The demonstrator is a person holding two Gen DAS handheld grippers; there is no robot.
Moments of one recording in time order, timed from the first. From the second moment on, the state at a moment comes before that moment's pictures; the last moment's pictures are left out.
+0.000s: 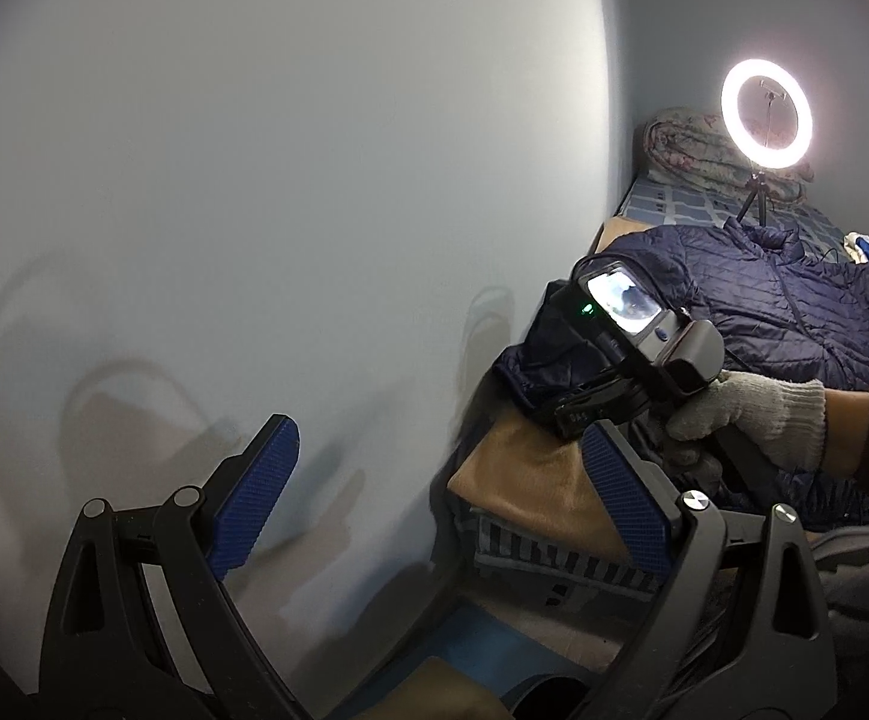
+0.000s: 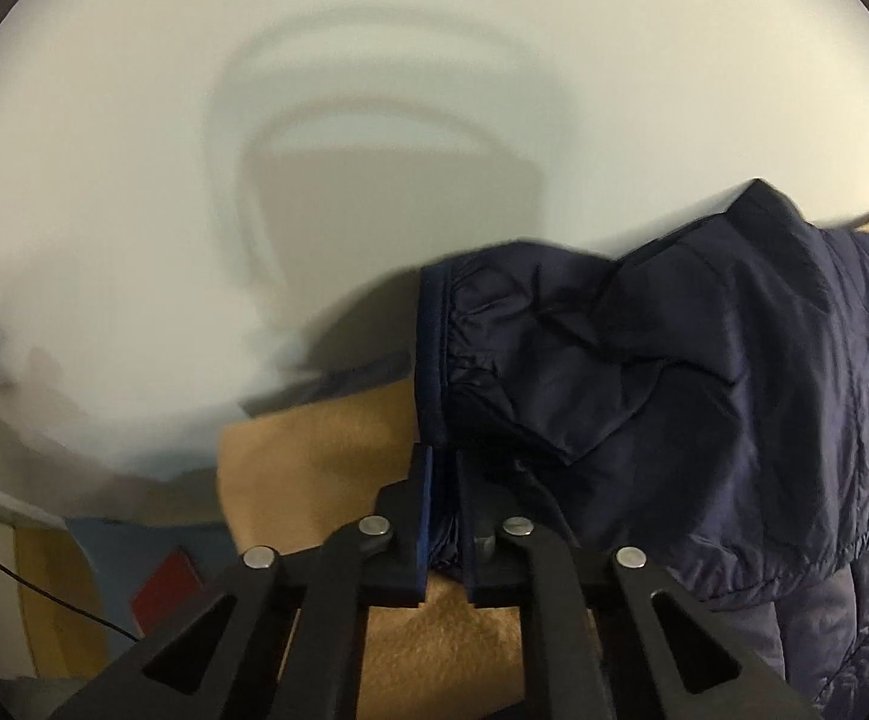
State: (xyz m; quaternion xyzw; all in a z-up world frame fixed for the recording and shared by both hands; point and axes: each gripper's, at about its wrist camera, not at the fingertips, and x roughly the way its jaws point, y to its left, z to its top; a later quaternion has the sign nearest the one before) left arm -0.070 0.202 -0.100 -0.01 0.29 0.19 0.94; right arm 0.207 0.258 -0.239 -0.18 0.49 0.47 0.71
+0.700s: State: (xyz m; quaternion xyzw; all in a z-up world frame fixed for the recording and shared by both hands) left arm 0.025 0.162 -0.094 0.03 0.28 0.11 0.95; right arm 0.329 0.048 -0.144 0.02 0.44 0.37 0.82
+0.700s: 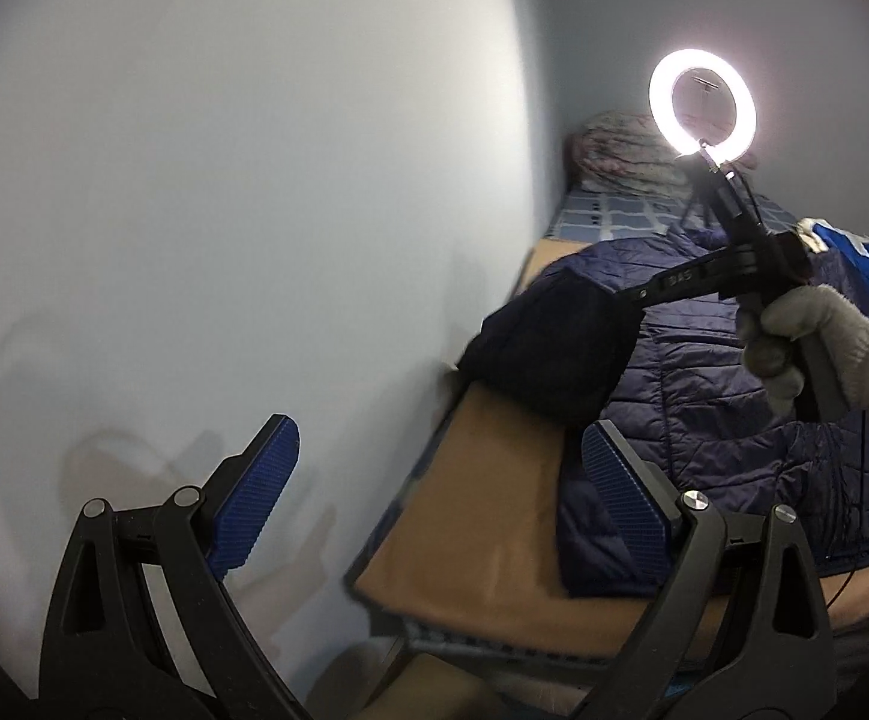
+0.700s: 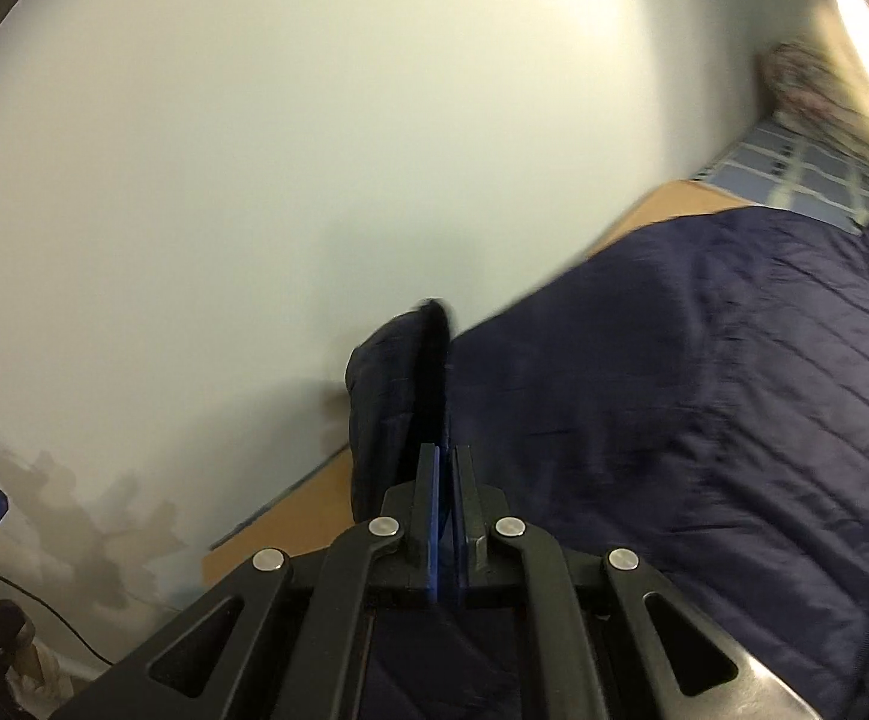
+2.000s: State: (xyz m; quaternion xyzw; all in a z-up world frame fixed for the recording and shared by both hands) left arm 0.151 0.109 -0.140 0.06 0.31 0.04 0.95; right arm 0.373 -0.095 -0.180 0.12 0.46 0.28 0.84
